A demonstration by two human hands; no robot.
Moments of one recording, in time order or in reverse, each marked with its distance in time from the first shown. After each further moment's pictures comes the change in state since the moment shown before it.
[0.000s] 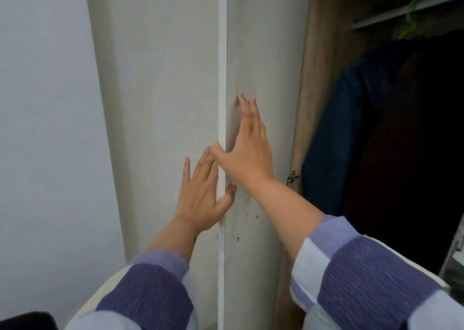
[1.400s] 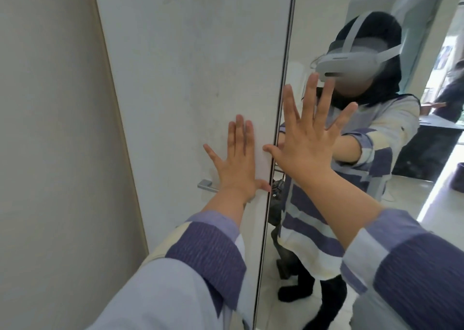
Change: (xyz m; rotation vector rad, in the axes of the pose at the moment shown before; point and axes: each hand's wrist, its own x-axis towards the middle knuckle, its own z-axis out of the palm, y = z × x) left_hand 0.076 0.327 0.156 -0.234 -0.417 0.242; right_hand -0.096 0.215 -0.261 -1.441 0.201 0.384
